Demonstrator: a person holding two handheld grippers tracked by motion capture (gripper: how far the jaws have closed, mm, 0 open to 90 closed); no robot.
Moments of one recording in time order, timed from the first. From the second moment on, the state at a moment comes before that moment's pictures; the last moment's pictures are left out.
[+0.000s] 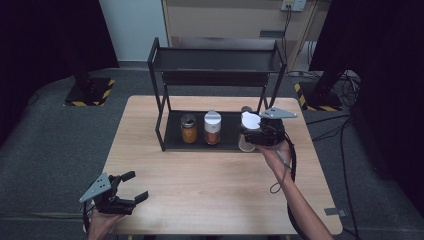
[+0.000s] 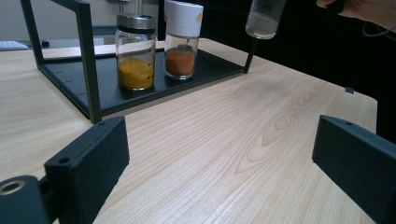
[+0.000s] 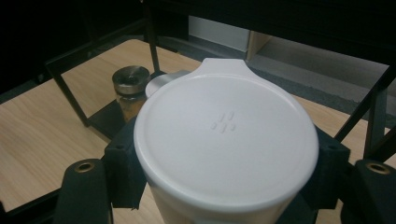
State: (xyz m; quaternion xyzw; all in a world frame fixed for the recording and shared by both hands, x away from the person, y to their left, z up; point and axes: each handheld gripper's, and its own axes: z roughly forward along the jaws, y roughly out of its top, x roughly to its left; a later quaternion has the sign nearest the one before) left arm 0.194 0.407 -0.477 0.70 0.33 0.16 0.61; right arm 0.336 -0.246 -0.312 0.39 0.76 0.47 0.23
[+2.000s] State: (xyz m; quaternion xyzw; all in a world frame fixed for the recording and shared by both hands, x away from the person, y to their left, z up) left arm 0.194 0.409 -0.480 0.69 0.34 0.15 0.61; right arm 0.402 -0.182 -0.394 0.48 0.72 0.42 0.27
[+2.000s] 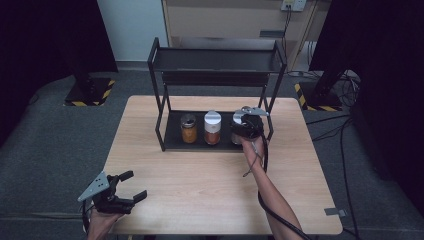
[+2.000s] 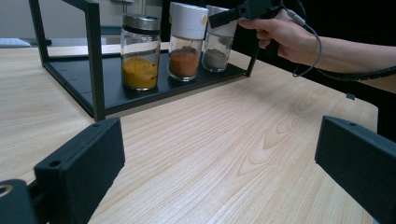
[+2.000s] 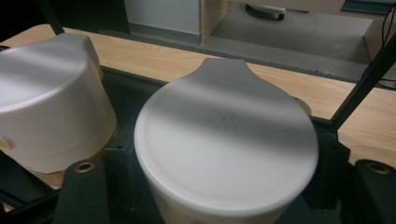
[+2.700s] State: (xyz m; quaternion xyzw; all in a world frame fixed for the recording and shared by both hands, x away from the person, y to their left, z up) left arm 0.194 0.409 -0.479 0.70 0.34 0.16 0.61; right arm 0.399 -0.181 -0.401 0.48 0.71 0.43 0.27
